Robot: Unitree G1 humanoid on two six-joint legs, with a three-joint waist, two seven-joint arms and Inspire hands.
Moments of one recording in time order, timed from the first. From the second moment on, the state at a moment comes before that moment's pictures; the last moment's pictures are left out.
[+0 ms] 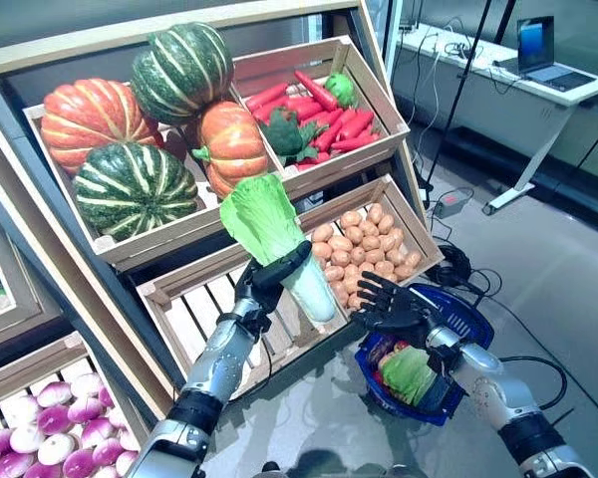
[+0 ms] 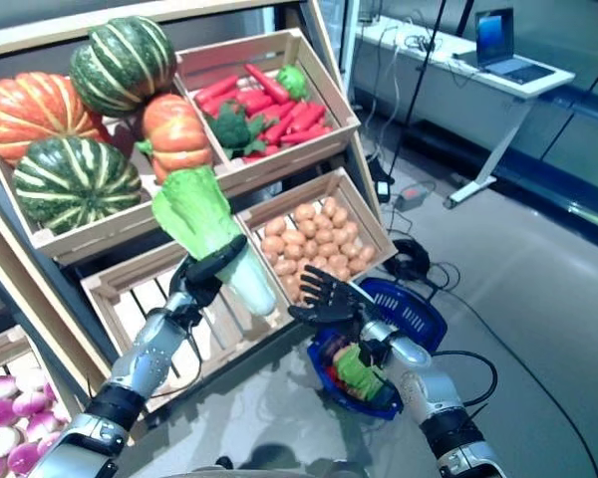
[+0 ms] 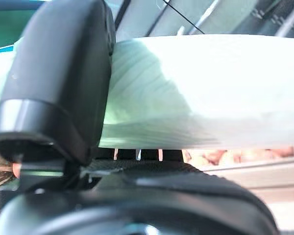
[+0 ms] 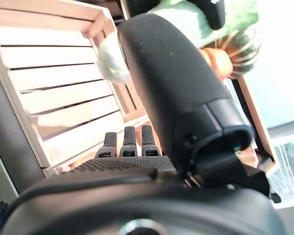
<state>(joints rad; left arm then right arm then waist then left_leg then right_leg) -0.30 0.30 -0.23 0.44 -0.94 -0.07 -0.07 -0.18 -0.45 0.29 0.32 0.72 0.15 0.31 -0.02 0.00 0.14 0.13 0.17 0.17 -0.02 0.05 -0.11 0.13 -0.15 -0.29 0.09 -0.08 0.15</state>
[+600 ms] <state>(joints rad) -0.30 0.29 -0.36 0.44 -0.77 -0.03 -0.10 -0.22 -0.45 0.36 0.31 0.71 0.19 0.30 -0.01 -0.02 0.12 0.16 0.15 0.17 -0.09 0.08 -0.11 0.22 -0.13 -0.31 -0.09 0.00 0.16</state>
